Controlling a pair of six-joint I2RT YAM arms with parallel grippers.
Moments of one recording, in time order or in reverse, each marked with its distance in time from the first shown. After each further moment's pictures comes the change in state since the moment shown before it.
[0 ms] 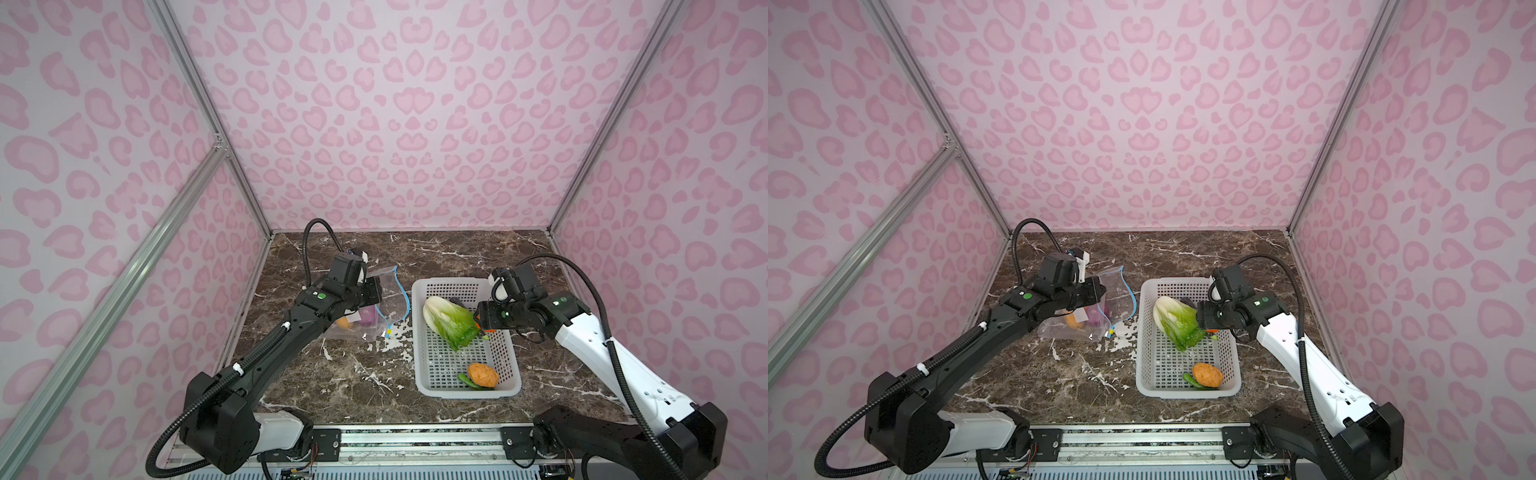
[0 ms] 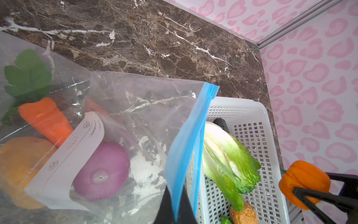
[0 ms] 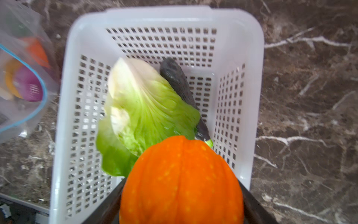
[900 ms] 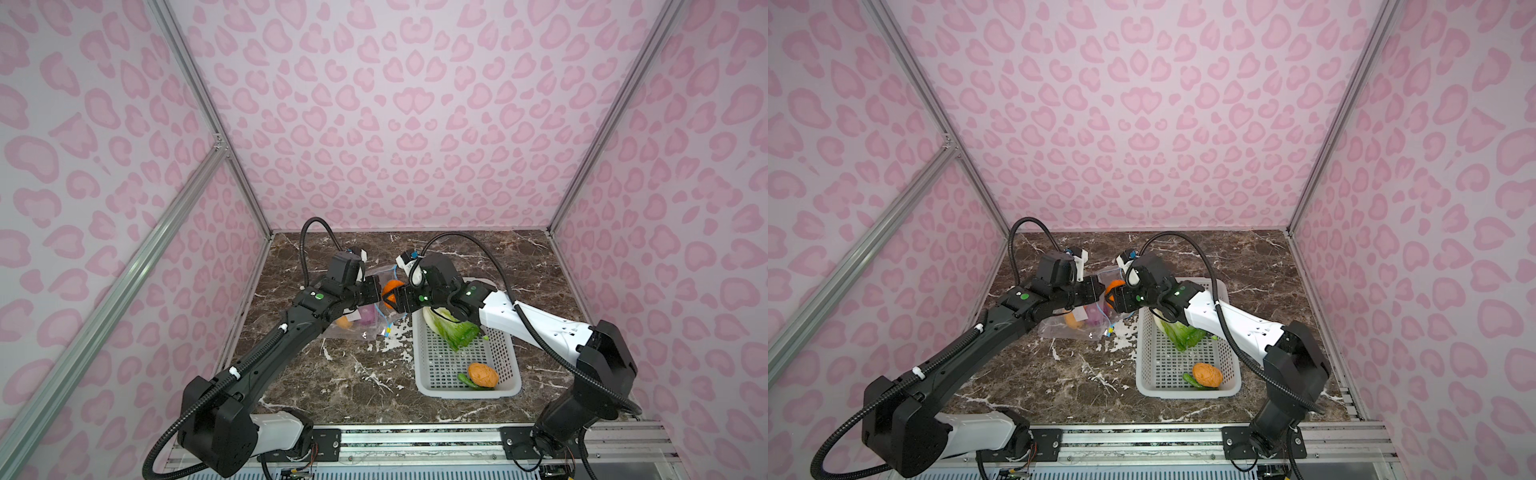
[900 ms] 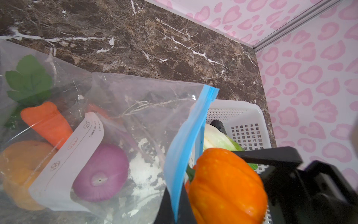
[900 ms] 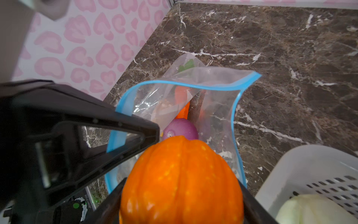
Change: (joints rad) left arm 0.000 -0.022 0.008 -0.002 -0.001 0.008; right arm 0.373 0.468 0.202 0.646 -0.151 0.026
